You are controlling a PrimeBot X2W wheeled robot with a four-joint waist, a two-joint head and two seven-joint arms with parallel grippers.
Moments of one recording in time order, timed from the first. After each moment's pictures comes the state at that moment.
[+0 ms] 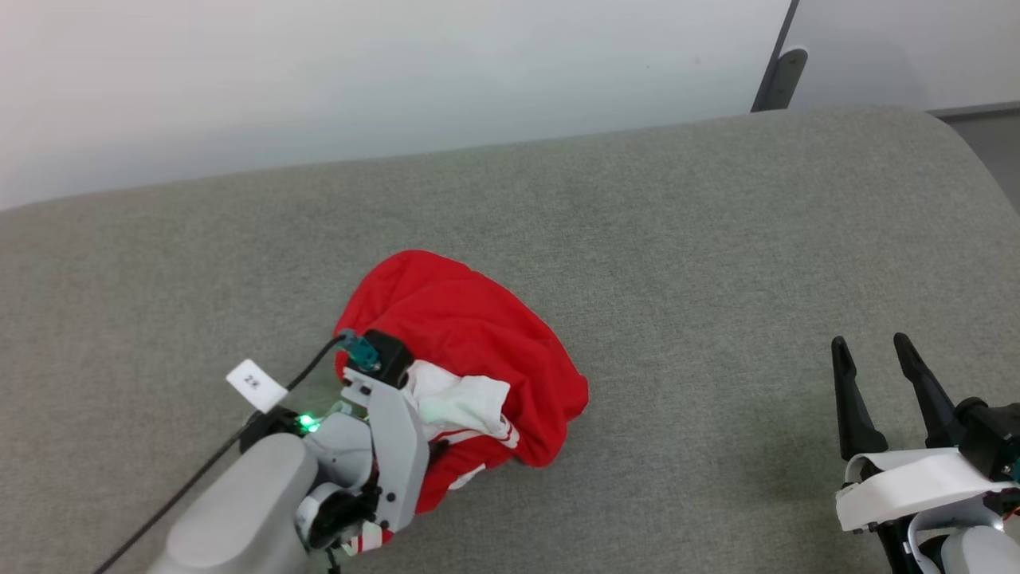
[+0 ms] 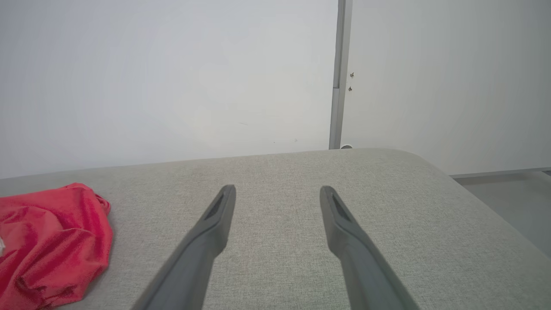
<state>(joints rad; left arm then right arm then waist) -0.56 0.41 -0.71 0.48 -0.78 -0.10 0.57 -0.18 -0.17 0.02 0.26 0.26 0.13 -0.26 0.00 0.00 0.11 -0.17</state>
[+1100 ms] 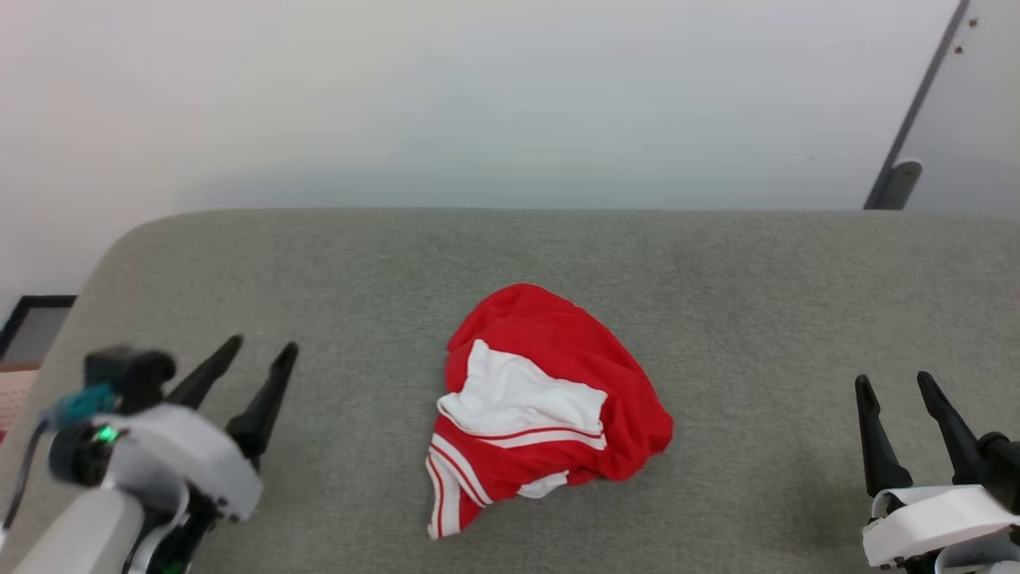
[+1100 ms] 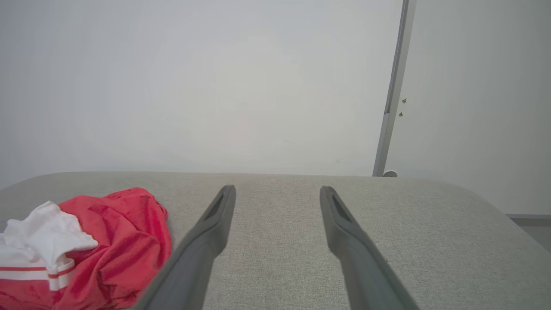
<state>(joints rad) -0.33 0.64 -0.43 0.26 -0.84 -0.07 -0.04 -0.11 -0.22 0.00 0.27 0.27 0.13 -0.26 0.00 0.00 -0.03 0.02</state>
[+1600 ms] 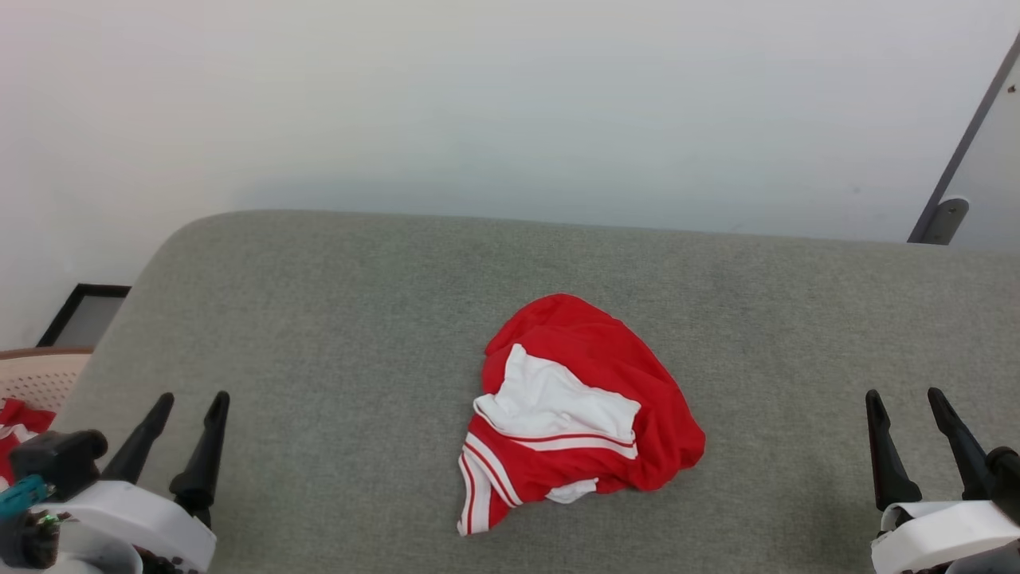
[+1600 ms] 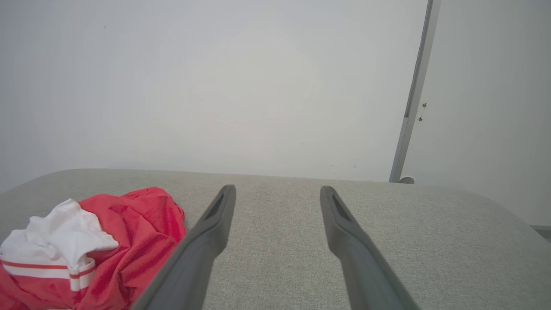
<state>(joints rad) -0.18 0.63 -0.33 0.36 -0.85 -0.09 -0.25 -0.08 -0.22 -0.02 0.28 0.27 0.13 -0.26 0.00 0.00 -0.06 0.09</state>
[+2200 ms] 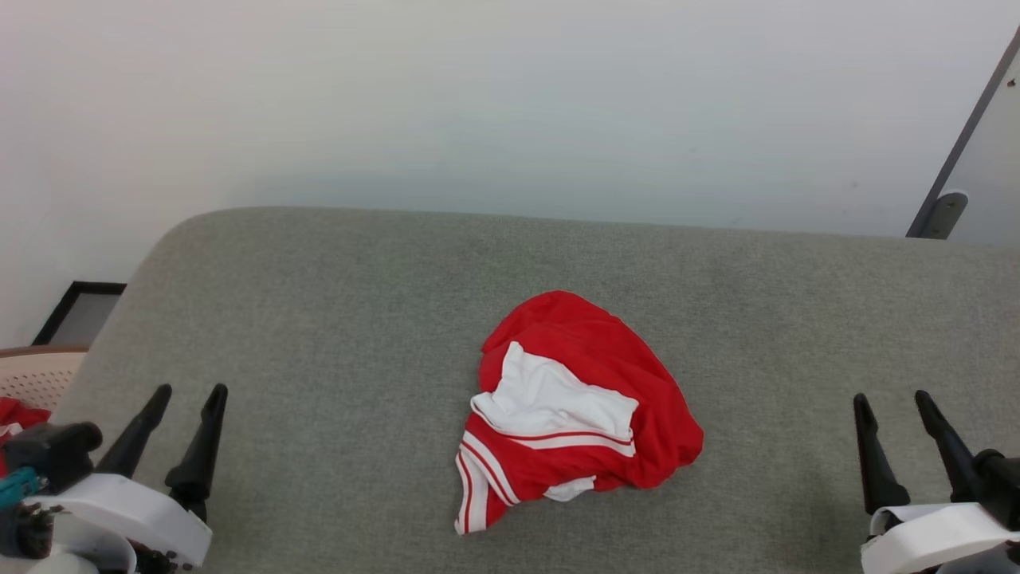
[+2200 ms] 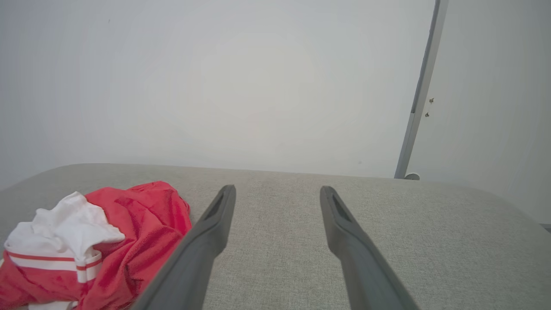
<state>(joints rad) -0.18 0.63 -0.30 0.35 -0.84 -0.11 -0.24 -0.07 -0.22 0.00 0.27 0.27 0.13 -0.26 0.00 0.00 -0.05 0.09</state>
